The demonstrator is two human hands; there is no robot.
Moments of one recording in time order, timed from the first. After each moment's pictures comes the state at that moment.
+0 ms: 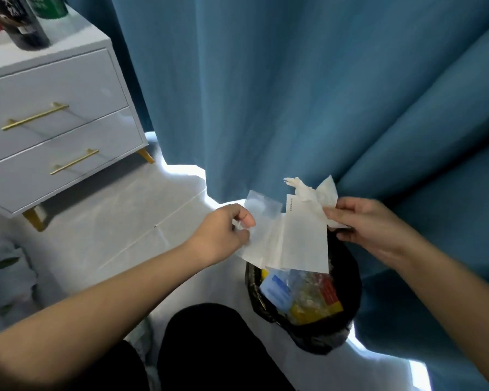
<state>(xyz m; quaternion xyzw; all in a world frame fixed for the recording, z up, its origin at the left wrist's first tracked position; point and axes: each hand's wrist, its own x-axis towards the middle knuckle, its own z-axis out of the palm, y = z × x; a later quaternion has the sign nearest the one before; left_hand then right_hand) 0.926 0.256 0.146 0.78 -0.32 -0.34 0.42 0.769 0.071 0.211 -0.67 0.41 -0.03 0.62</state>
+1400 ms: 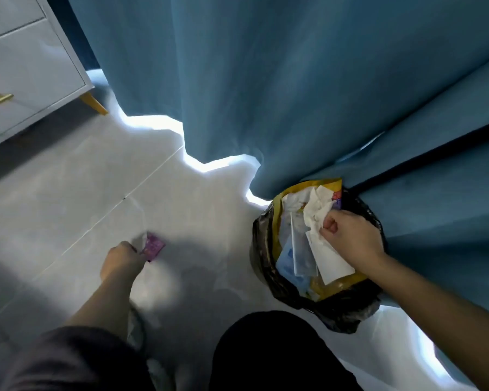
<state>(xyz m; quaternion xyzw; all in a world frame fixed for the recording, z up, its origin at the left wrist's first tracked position) 1.034 0.376 -0.142 0.92 -0.03 -0.37 0.10 0.755 0.072 0.022 -0.88 0.45 0.11 0.09</state>
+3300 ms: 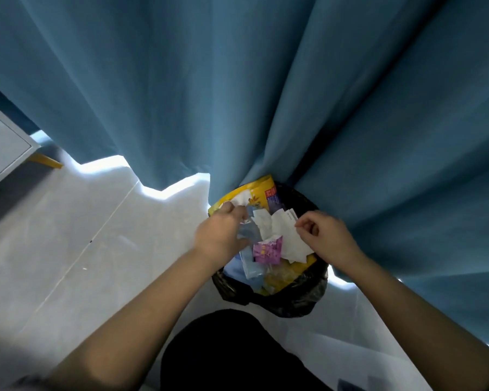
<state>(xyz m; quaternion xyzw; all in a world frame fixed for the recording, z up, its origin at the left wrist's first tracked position) 0.876 0.172 0.038 0.78 -0.56 -0.24 0.10 0.672 0.060 0.038 -0.83 0.46 -0.05 0.30</state>
